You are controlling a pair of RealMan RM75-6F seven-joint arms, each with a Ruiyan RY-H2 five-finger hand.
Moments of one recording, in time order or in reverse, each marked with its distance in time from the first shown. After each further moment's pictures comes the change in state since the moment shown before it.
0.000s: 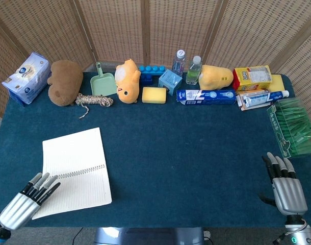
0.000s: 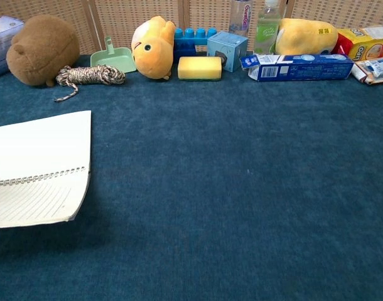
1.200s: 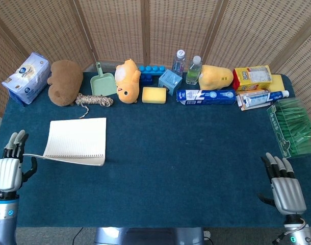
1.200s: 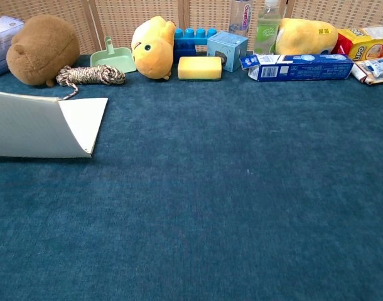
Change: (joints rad) left arm -0.110 0.090 -0.328 -0.644 -0.368 -0.329 -0.105; right arm 0.005 -0.003 -0.002 0.002 0.007 -0.015 -0.008
